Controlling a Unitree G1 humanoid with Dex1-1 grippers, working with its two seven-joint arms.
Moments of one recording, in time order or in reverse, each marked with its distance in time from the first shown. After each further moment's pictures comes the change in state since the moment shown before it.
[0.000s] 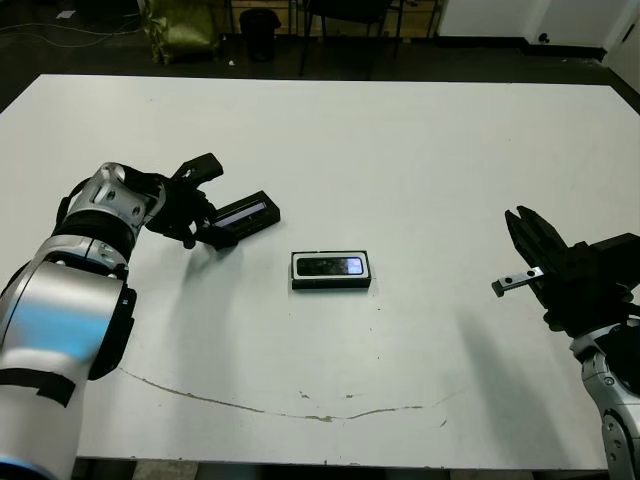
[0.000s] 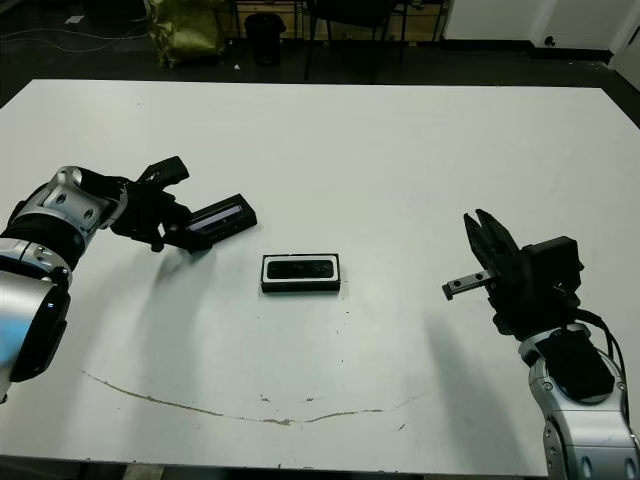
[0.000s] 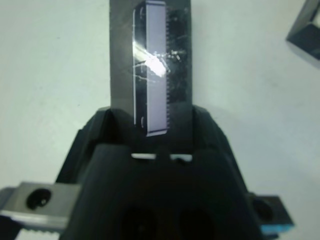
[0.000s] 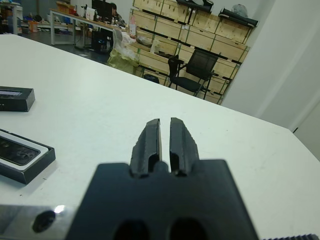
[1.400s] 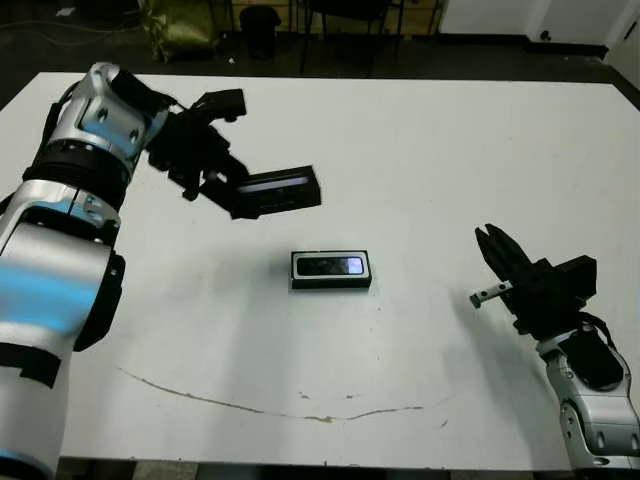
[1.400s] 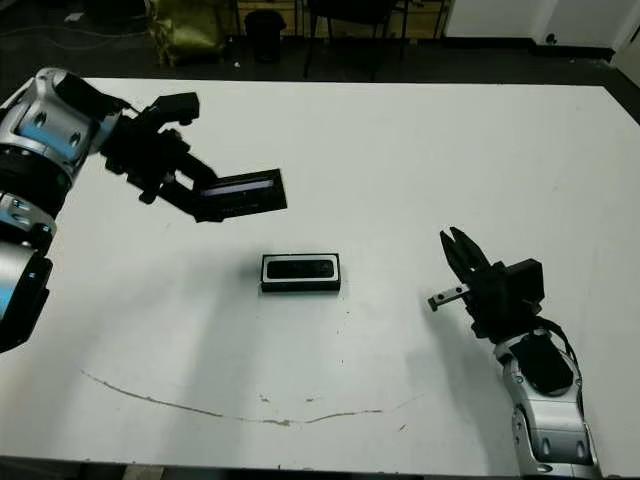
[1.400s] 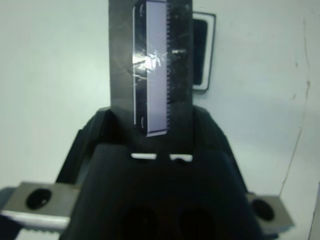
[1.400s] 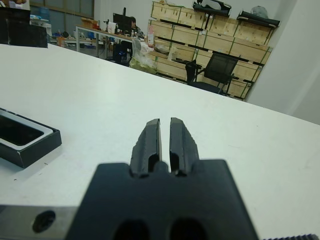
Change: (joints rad) left arm -0.104 0.061 -0.096 -0.402 -0.120 0.131 -0.486; right arm -0.079 0.060 0.056 0.453 0.008 -0.424 0.127
